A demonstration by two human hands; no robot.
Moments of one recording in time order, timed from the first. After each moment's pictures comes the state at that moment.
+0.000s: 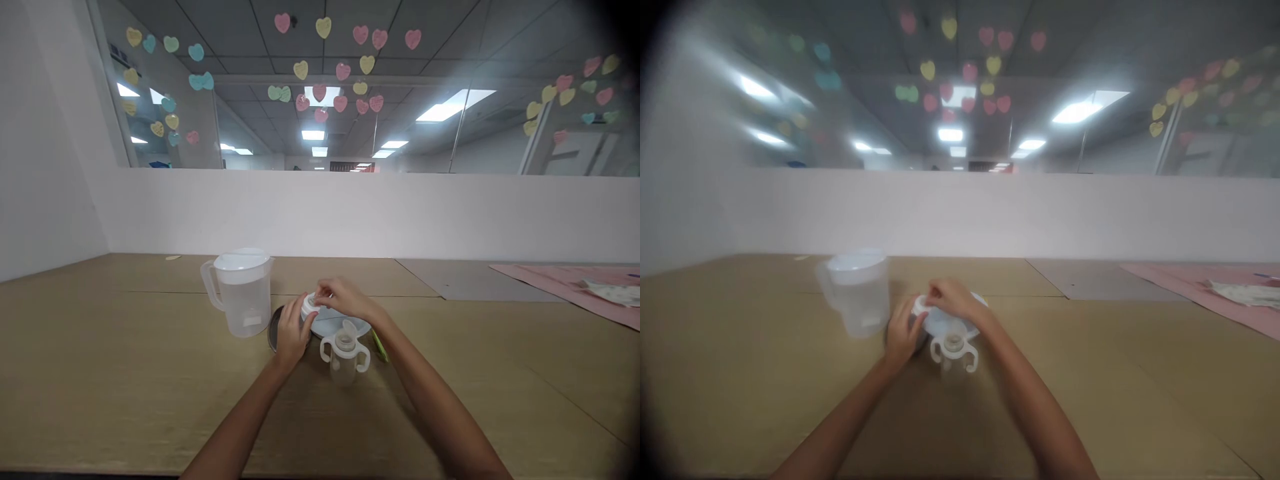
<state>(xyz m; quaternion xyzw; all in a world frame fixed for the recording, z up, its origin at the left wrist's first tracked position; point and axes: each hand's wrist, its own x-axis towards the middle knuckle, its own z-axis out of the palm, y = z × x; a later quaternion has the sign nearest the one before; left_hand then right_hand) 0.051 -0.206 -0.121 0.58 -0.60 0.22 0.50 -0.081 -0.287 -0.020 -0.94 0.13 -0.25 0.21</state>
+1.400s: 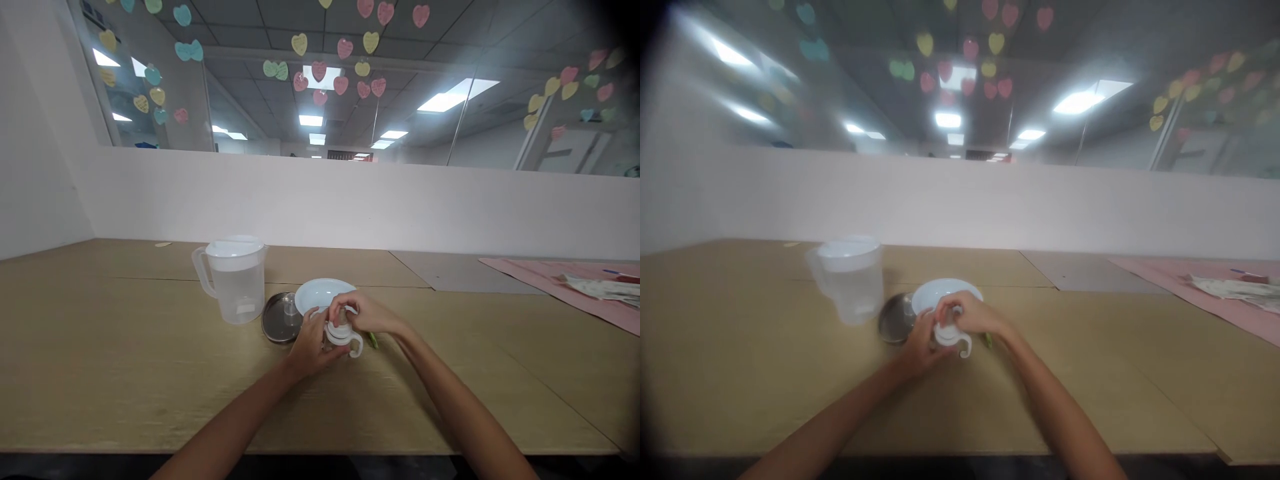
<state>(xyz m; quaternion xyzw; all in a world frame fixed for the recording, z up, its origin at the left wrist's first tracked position) 0.006 -0.198 -0.139 0.48 -0.75 0.11 0.44 -0.137 -0.268 -0.039 -0.91 0.07 -0.19 0.37</state>
